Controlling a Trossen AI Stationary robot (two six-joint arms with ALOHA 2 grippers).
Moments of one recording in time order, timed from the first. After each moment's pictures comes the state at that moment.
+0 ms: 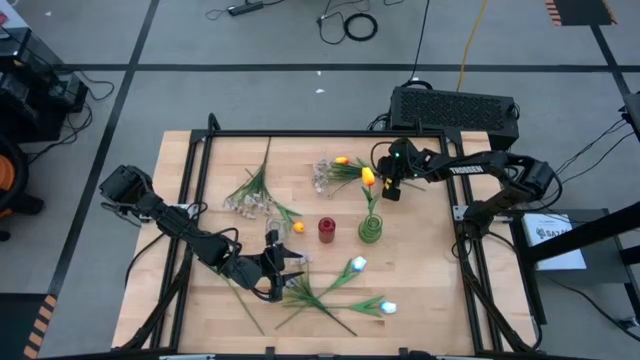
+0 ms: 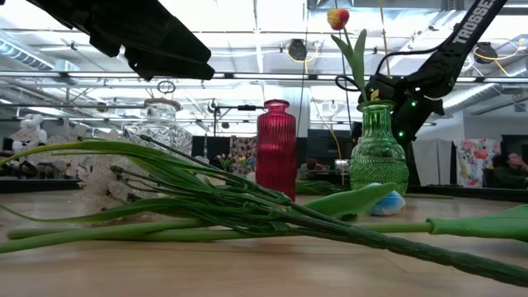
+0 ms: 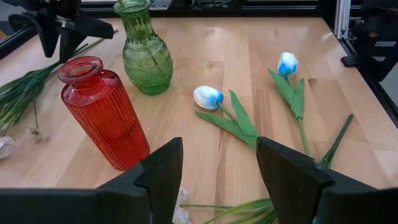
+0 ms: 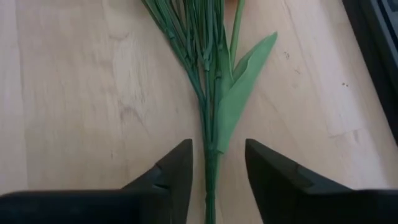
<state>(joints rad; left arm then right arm) -0.56 1.52 0.73 0.26 -0.58 -0.30 -0.67 1.50 0.56 0.04 -0.06 -0.49</state>
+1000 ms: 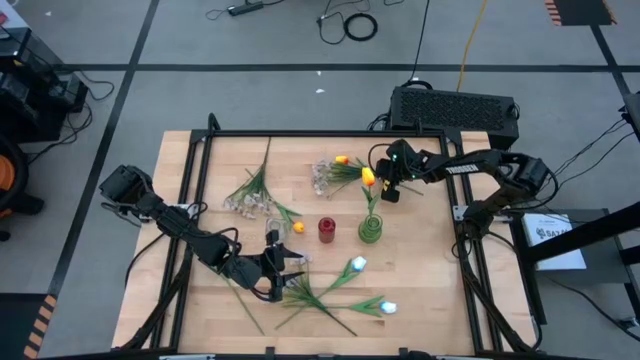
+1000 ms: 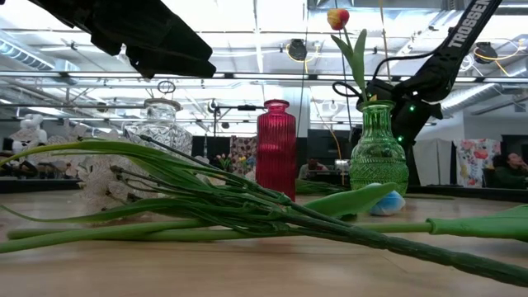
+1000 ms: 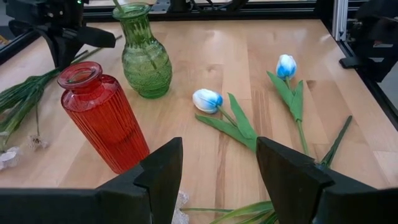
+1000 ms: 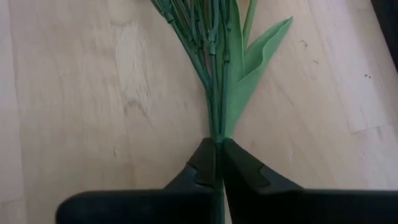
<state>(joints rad) -0.56 1.52 0.73 0.27 -0.58 -0.28 -0.66 1.54 0.57 0.04 -0.05 -0.48</state>
